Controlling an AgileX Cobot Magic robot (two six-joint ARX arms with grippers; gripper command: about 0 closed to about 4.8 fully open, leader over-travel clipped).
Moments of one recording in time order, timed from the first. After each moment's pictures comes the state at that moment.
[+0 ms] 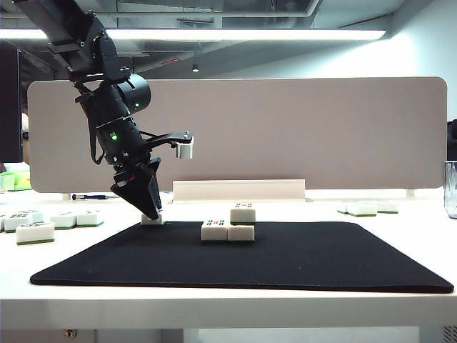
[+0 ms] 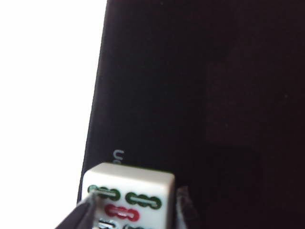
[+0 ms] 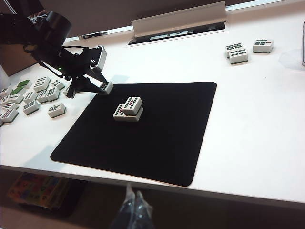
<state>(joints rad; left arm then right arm) -0.27 2.13 1.73 -0.72 0.27 1.22 -0.04 0.01 0.95 -1.25 -0.42 0.19</state>
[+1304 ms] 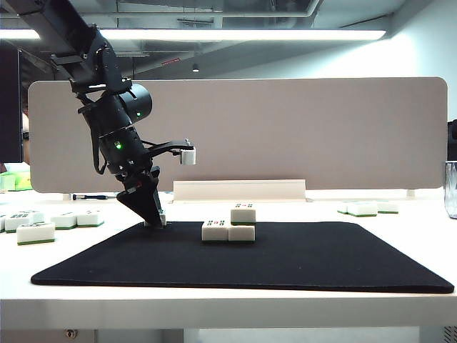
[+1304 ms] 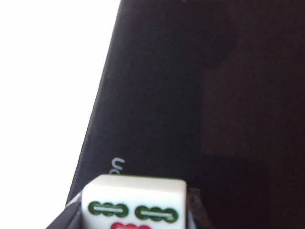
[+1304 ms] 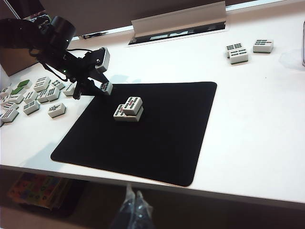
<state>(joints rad) -0.27 2.17 1.73 -0.68 0.28 1.10 -0.04 0.01 0.95 -1.25 -0.42 0.19</state>
